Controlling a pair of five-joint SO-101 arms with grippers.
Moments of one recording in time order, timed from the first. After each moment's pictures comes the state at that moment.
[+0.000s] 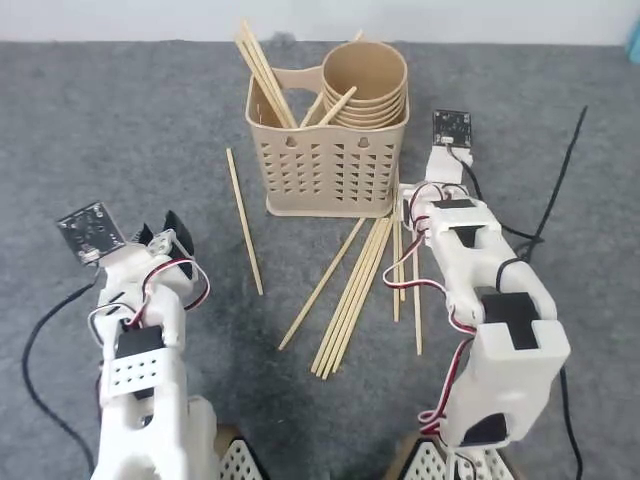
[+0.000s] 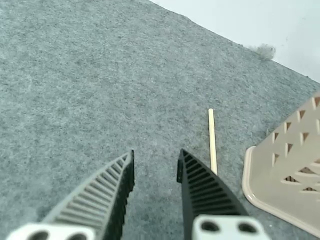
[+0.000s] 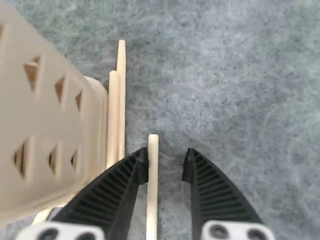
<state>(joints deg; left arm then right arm) -19.6 -51.8 84.0 11.9 20.8 -9.7 18.2 25.2 20.1 -9.0</state>
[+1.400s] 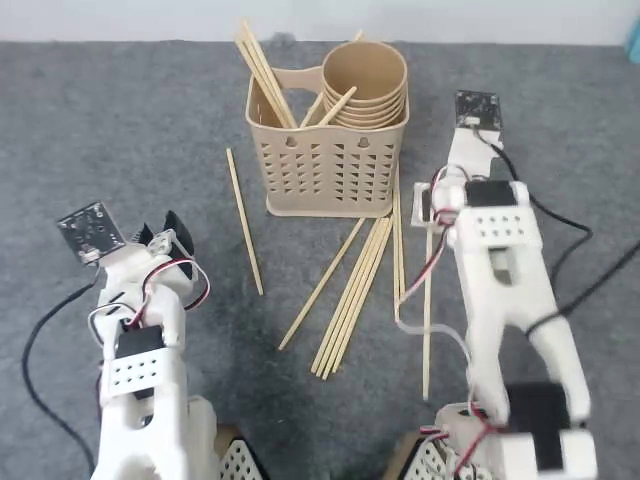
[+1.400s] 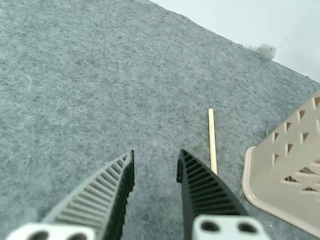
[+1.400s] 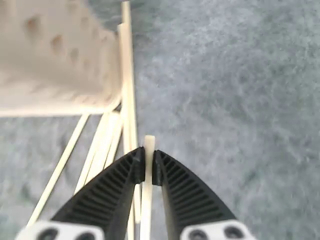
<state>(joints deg) -19.6 -51.8 84.0 11.9 20.8 -10.1 -12.9 24.5 60.3 -8.9</state>
